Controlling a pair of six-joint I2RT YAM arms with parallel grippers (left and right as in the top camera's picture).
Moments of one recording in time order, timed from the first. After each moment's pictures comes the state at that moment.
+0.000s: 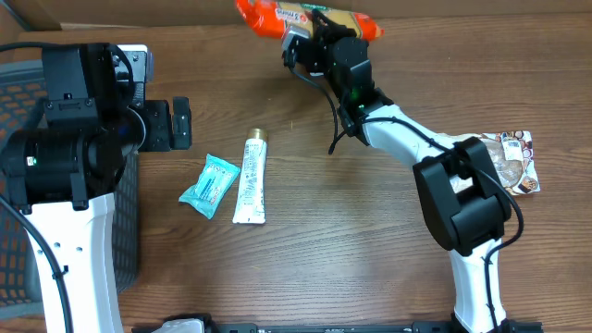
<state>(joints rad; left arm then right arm) 0.05 1.40 1.85 -1.36 -0.02 0.03 0.48 2.23 1.58 0.60 0.11 -1.06</state>
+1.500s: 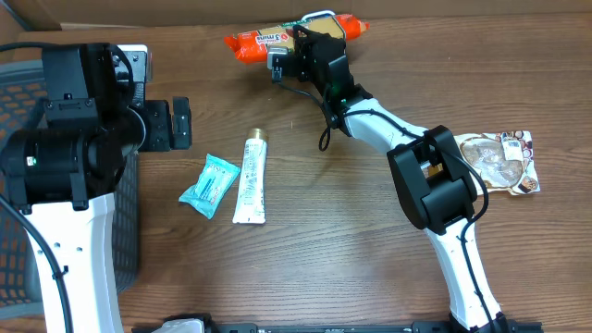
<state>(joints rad) 0.05 1.40 1.85 -1.36 -0.02 0.03 0.49 2.46 1.82 0.45 0.07 -1.34</state>
